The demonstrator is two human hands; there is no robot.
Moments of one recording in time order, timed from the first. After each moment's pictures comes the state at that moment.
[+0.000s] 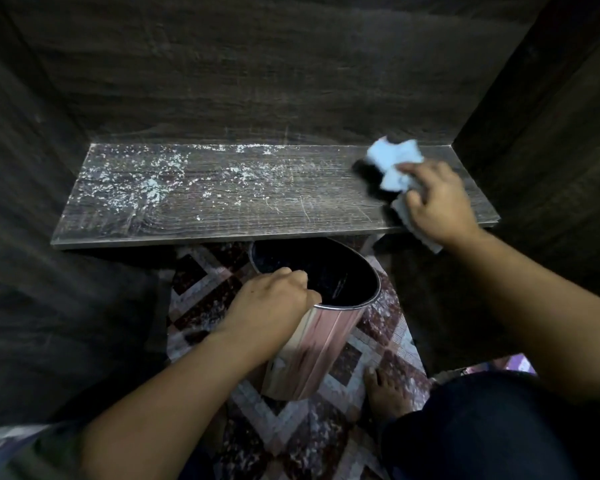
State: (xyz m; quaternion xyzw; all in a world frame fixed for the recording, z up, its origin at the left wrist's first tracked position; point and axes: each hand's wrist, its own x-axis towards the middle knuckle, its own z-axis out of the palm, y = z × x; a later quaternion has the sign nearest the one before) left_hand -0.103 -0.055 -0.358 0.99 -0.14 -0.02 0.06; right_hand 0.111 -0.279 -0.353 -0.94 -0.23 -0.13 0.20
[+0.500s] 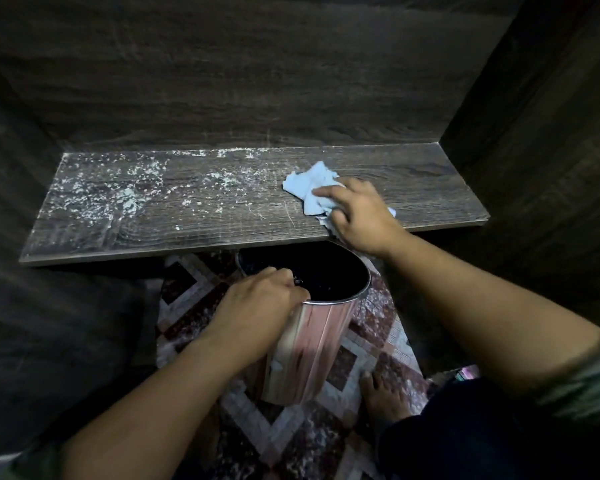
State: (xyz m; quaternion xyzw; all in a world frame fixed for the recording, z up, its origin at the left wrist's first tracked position) left_hand -0.089 -0.054 -0.371 0.98 -0.13 0.01 0.13; right_hand 0.097 -0.209 -0.379 -0.93 -0.31 -0.03 0.20
